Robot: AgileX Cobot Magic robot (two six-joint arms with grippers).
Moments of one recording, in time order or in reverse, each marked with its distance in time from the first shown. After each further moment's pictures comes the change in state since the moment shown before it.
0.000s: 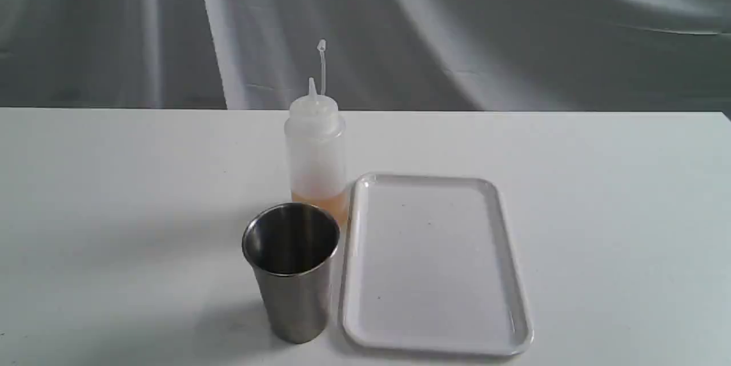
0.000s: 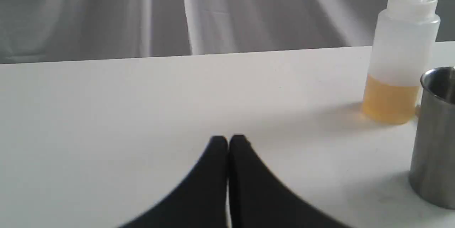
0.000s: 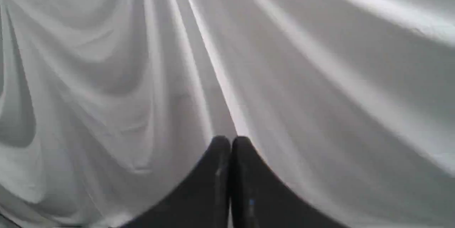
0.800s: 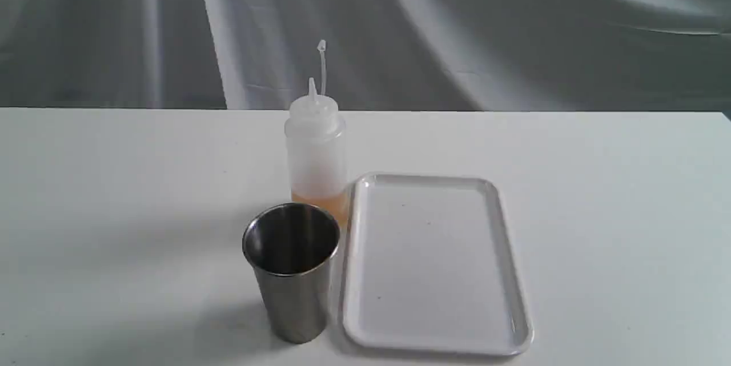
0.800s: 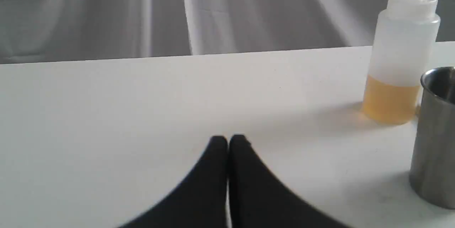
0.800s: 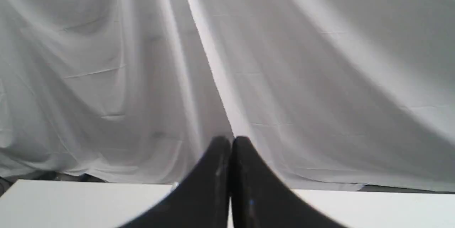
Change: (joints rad) left arm 0.000 0.000 0.000 0.000 0.000 0.000; right arm 0.036 0.255 -0.117 0.232 0.042 -0.265
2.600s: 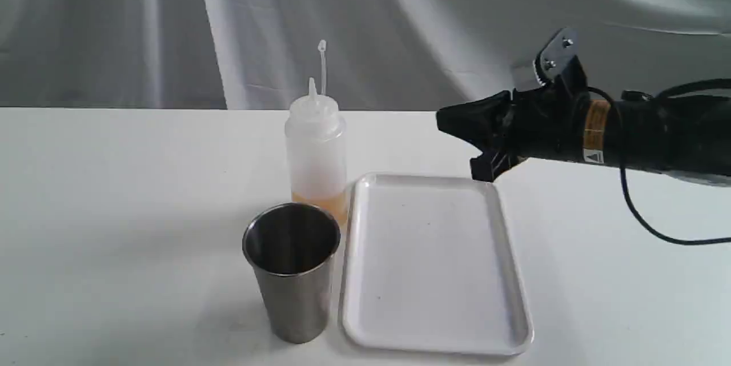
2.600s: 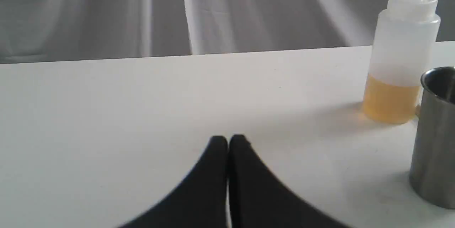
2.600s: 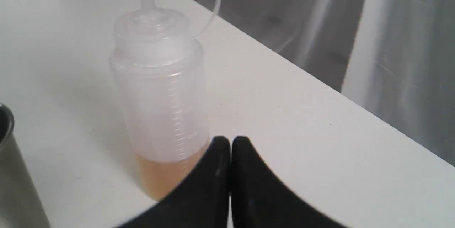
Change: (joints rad) left arm 0.000 0.000 0.000 0.000 0.000 0.000; right arm -0.283 0.716 -0.078 -0.781 -0.906 -0.041
